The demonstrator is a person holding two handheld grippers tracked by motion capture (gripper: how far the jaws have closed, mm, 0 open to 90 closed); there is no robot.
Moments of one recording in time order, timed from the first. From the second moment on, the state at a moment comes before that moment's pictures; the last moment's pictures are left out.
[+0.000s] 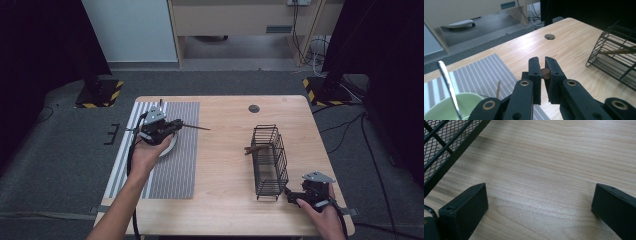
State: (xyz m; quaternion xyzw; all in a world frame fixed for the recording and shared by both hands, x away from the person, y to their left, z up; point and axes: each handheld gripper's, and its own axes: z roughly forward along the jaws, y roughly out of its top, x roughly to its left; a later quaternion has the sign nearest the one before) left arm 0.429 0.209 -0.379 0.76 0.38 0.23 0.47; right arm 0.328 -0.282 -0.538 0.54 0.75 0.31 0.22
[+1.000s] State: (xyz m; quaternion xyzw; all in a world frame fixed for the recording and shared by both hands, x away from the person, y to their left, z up) left arm 0.427 0.253 -0.384 0.75 0.41 0.26 0.45; right arm 0.328 -0.282 -0.538 0.54 0.75 0.31 0.22
